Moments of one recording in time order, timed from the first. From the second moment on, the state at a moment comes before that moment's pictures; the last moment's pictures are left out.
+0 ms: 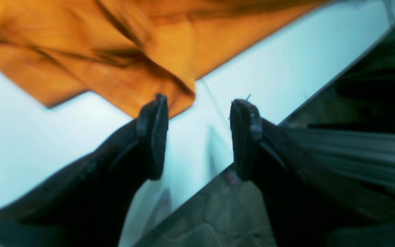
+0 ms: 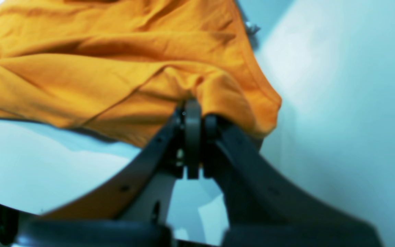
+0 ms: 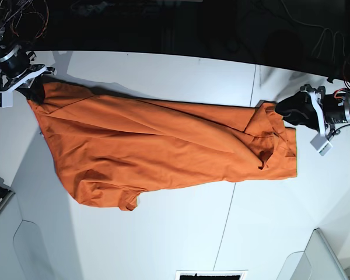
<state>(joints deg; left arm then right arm) 8.1 -44.2 -6.2 87.6 -69.5 -38.1 62.8 -21.3 9.7 33.4 105.3 32.9 27.9 -47.5</state>
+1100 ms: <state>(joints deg) 3.8 -36.3 -6.1 85.1 -49.6 -37.9 49.6 -21.3 9.7 33.3 105.3 31.1 27.9 -47.7</state>
